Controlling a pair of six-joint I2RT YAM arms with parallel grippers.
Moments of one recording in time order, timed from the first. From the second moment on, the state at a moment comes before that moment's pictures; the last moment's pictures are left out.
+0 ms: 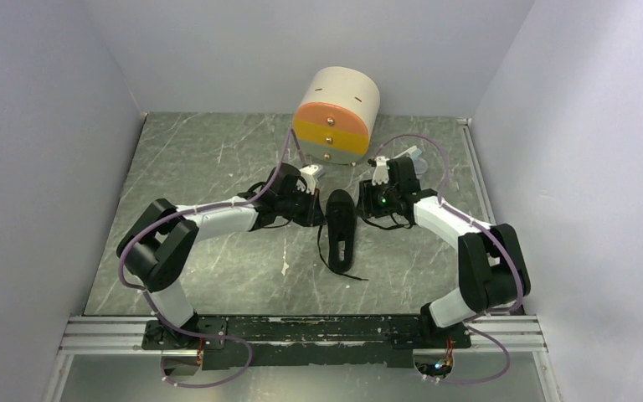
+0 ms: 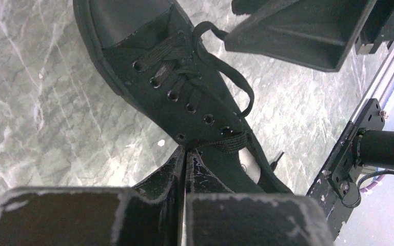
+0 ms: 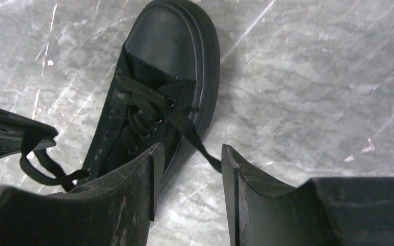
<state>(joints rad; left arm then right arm) -0.72 1.73 0.98 0.10 0.37 -0.38 0.29 1.50 0.84 -0.20 -0.33 0.10</state>
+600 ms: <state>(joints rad) -0.67 1.73 1.01 0.05 0.48 -0.35 0.30 1.53 0.82 -0.08 -0.35 0.06</state>
